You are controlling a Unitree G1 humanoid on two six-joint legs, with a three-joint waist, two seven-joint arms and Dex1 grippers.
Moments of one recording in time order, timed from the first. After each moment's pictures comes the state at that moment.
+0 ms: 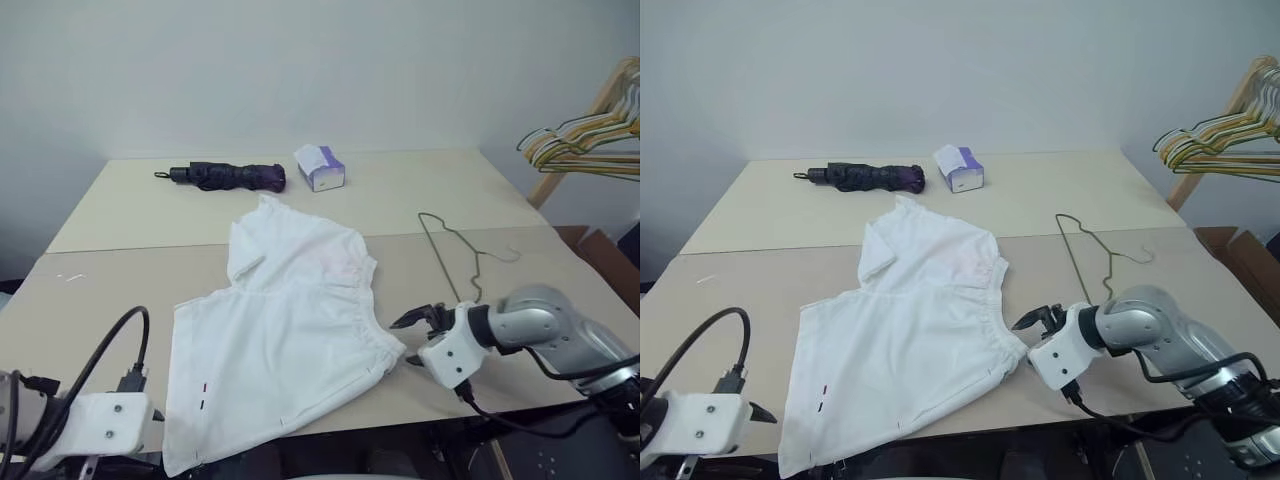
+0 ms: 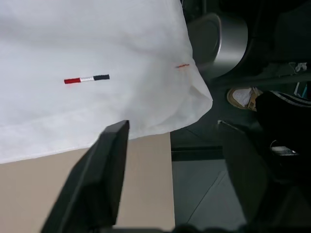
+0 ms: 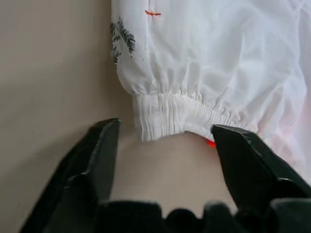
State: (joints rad) left arm 0.66 1.08 0.64 -0.66 -0.13 0.23 -1.55; right arm -0.27 -1.05 0.32 -0.23 -0.09 -0.37 1.13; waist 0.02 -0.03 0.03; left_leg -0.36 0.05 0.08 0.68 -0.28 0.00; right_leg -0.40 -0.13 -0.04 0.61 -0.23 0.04
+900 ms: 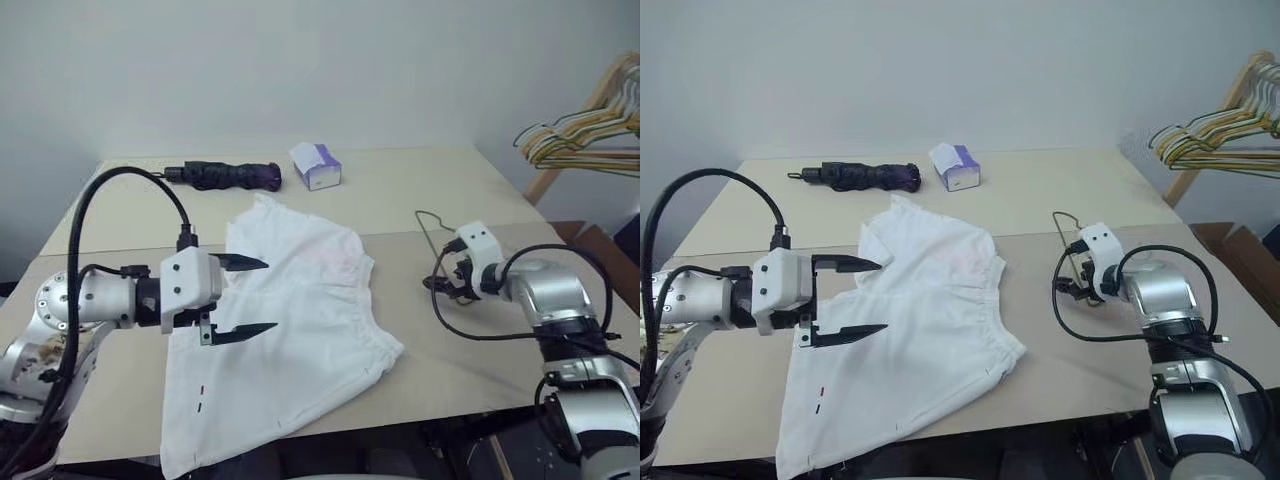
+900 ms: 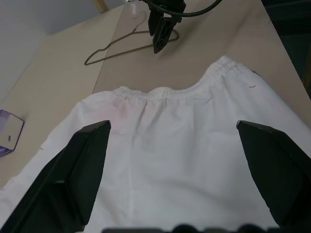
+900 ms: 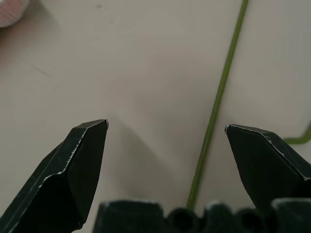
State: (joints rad) left arm -0.15 0.88 0.13 -0.56 -0.44 0.39 -1.12; right arm -0.63 -0.64 0.07 0.37 0.15 0.93 0.64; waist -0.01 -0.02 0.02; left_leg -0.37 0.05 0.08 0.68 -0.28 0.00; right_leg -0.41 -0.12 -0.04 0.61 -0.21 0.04
